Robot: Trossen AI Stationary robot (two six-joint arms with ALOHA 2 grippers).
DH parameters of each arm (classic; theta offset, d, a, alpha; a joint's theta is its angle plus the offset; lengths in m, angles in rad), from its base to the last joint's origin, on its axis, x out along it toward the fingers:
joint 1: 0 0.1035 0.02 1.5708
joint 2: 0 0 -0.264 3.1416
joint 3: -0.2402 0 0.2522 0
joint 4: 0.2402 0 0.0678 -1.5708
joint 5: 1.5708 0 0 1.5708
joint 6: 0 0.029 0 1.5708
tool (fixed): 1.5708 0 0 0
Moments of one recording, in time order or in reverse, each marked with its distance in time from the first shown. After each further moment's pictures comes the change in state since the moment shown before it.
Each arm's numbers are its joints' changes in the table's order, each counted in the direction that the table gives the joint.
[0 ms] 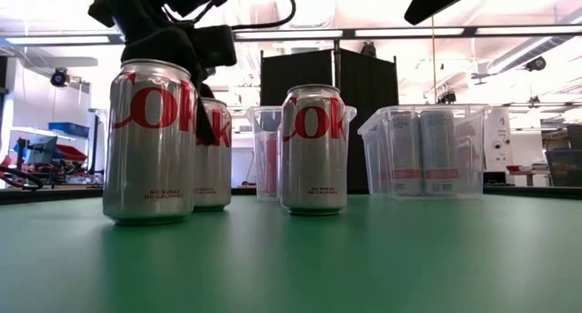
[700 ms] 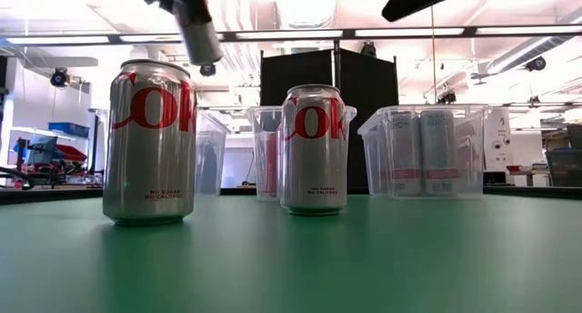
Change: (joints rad) left arm 0.311 0.379 -0.443 0.428 -0.428 0.170; right arm -0.014 0.002 0.042 -0.144 0.037 -0.017
